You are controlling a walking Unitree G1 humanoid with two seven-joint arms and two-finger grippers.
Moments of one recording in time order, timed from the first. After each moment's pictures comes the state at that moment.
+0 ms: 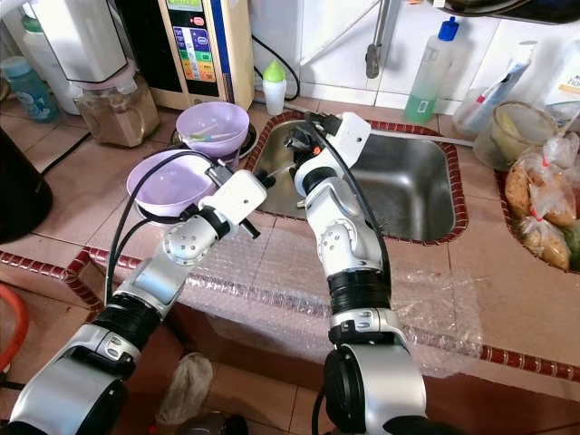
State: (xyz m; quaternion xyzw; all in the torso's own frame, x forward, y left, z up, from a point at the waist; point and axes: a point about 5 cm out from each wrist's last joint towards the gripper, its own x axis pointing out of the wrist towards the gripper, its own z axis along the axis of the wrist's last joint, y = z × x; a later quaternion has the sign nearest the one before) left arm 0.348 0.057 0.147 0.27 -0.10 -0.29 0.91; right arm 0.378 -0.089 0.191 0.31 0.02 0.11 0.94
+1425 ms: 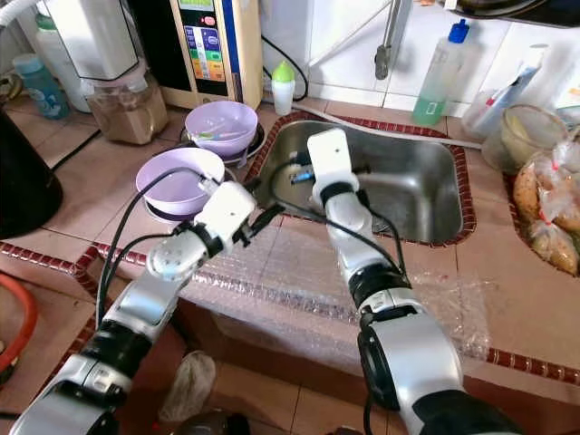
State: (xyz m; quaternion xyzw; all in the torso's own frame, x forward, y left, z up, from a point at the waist) left arm 0.323 0.065 0.137 0.20 -0.08 -0.34 0.92; right arm 0.386 -0.113 0.154 -0.14 -0.08 0.08 0.98
